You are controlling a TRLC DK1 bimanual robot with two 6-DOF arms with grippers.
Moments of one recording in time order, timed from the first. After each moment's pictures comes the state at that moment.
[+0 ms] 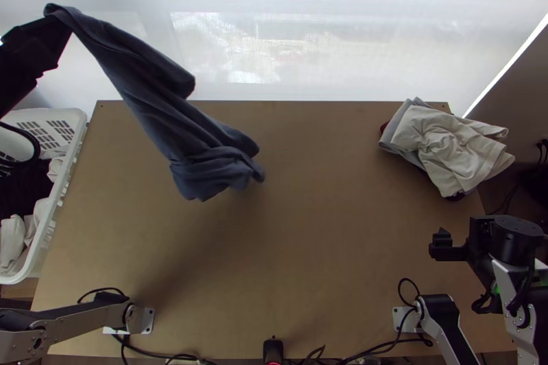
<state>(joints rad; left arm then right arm) -0.14 1.32 2.27 -0.84 0.27 -0.50 0.05 0.53 0.95 -1.19 0.25 -0.10</state>
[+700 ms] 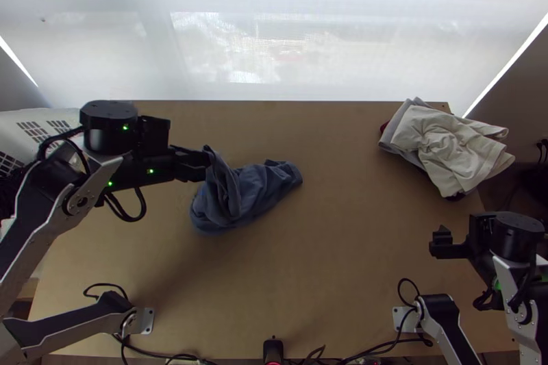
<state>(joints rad) -0.50 1.21 1.55 -0.89 0.33 -0.35 0.06 0.56 0.97 -1.18 0.25 -0.13</state>
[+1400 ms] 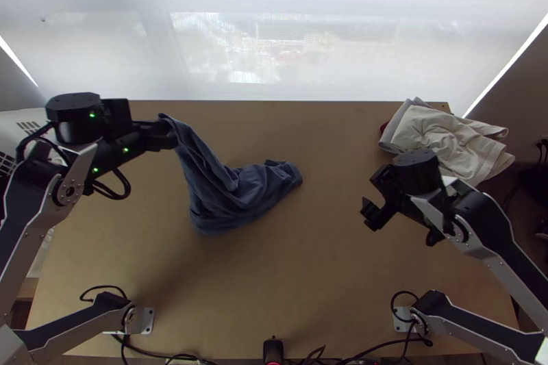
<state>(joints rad) -0.29 1.17 1.45 -0.71 0.12 -0.28 0.60 1.08 1.19 -0.98 0.22 -0.36</state>
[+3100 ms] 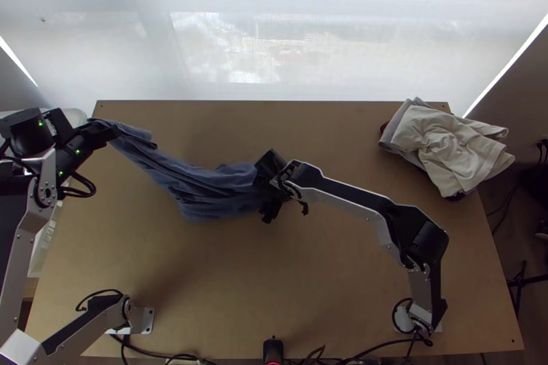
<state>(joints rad) 0.13 1.09 1.23 -0.54 0.07 -0.27 0.86 2.04 1.52 -0.57 -0.02 -0.33</state>
